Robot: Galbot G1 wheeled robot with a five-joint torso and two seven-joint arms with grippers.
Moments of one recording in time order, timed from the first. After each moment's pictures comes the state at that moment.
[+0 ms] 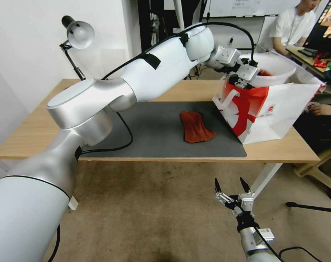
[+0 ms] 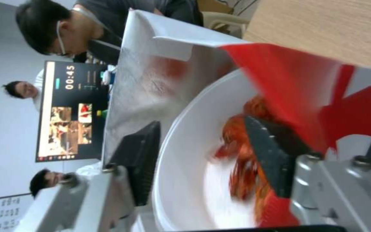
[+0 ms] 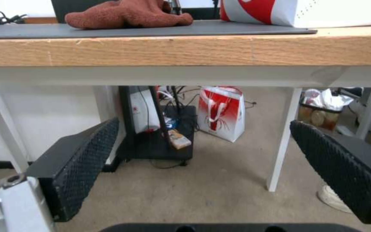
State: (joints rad) left arm -0.46 -1.61 0.70 -0.82 -0.11 -0.31 0.87; right arm -1.61 0.98 0.21 1.84 0.36 0.43 0.37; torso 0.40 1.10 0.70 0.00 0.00
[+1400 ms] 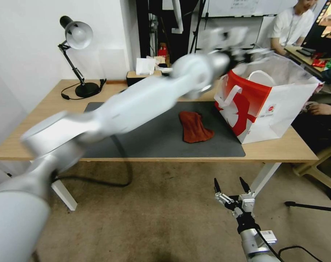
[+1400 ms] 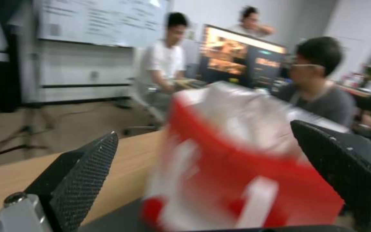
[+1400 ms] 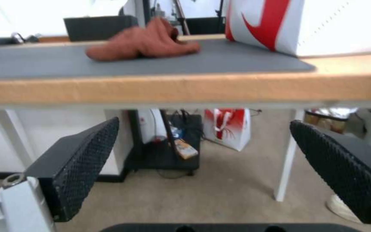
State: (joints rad) left arm -0.04 -1.10 0.54 -1.67 -1.43 0.21 -0.32; right arm -1.66 0.96 0.23 1.93 0.37 0.43 0.37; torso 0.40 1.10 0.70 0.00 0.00
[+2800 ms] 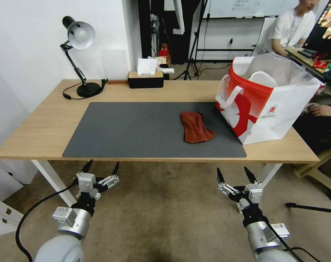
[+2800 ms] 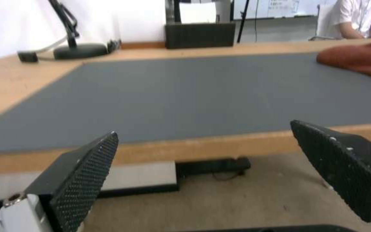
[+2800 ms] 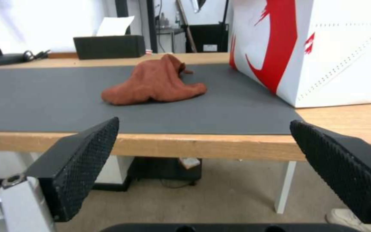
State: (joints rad) left arm 1.70 -1.12 -0.49 -2.08 -0.40 -0.12 -0.12; right arm -1.70 0.89 0.28 2.10 0.39 0.31 0.41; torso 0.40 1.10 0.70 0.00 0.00
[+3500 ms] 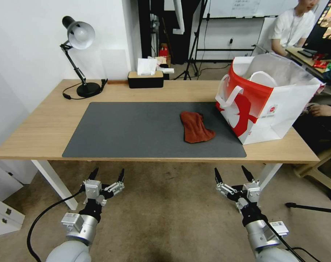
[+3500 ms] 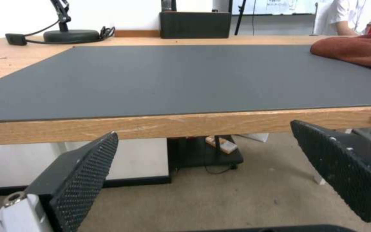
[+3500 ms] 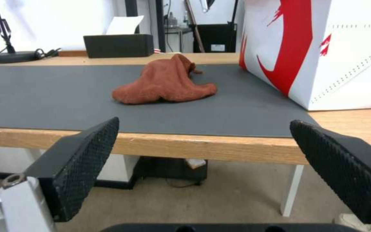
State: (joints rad) left arm 1.70 -1.14 -0.46 -2.06 -0.39 -0.14 -0.11; right arm -1.70 0.90 0.28 2.10 0.39 0.30 0.38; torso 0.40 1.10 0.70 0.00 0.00
